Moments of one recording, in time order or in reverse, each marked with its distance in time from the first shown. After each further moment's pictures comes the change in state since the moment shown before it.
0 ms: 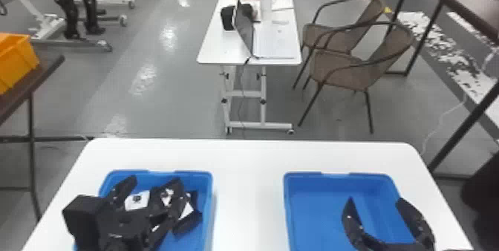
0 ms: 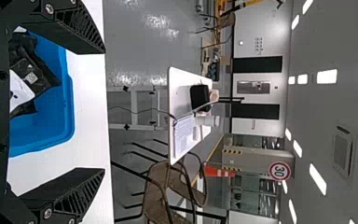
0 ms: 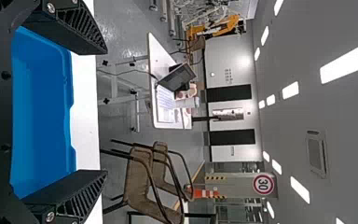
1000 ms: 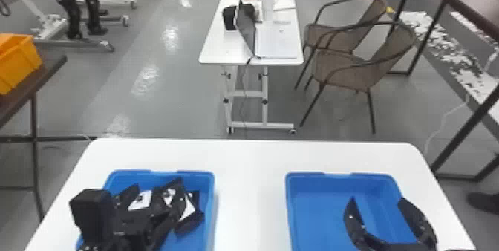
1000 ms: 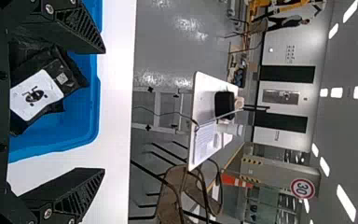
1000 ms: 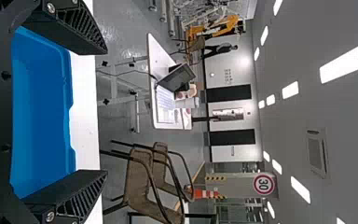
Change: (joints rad) left arm -0.043 -0.020 0.028 0.007 0.066 0.166 0.024; right arm -0.004 0.000 0.001 0.002 -0.008 0.003 0.003
